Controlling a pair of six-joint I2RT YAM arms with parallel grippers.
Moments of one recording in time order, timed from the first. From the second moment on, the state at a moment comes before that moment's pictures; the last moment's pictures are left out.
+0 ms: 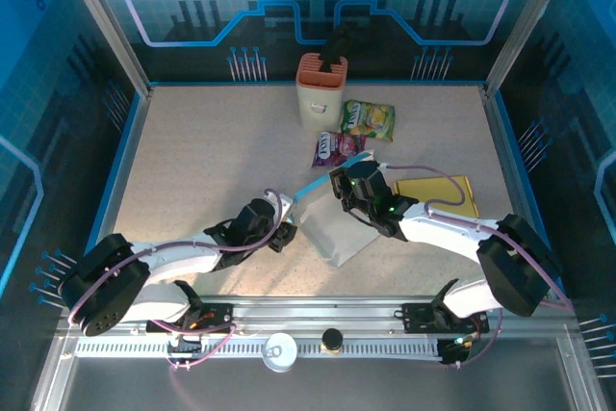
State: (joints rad) left arm -0.74 1.28 0.39 0.17 -0.04 -0.21; right arm 0.73 1.42 0.71 0.21 0.17 1.72
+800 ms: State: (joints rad) left arm -0.77 1.01 0.26 0.21 -0.13 -0.25; right arm 0.67 1.42 0.70 0.23 0.05 1.64
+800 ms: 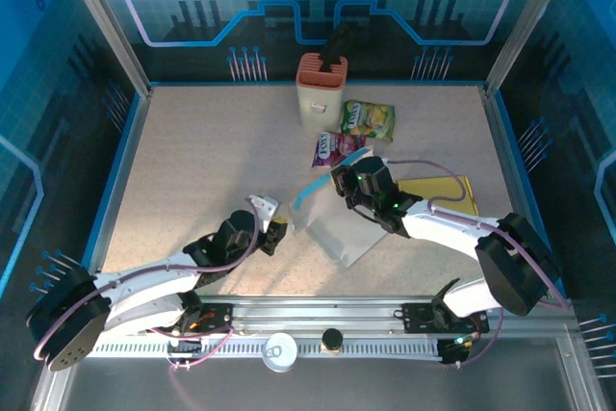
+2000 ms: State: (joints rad) left arm -0.74 1.27 0.38 0.31 0.08 -0.11; right arm 0.66 1.43 0.70 0.26 0.02 1.63
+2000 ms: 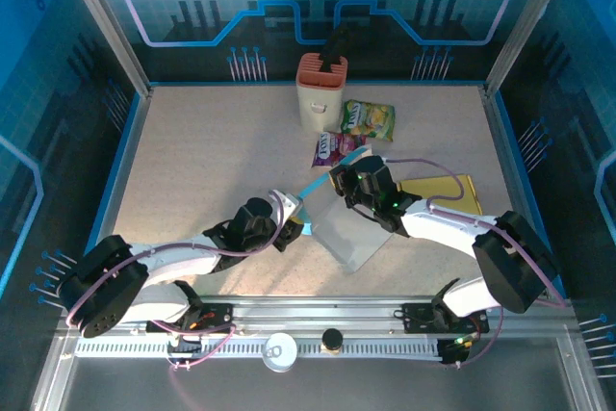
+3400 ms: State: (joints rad) left arm -0.74 1.34 0.40 0.38 -0.03 -0.22; right arm 0.70 1.44 0.59 0.50 0.11 1.62
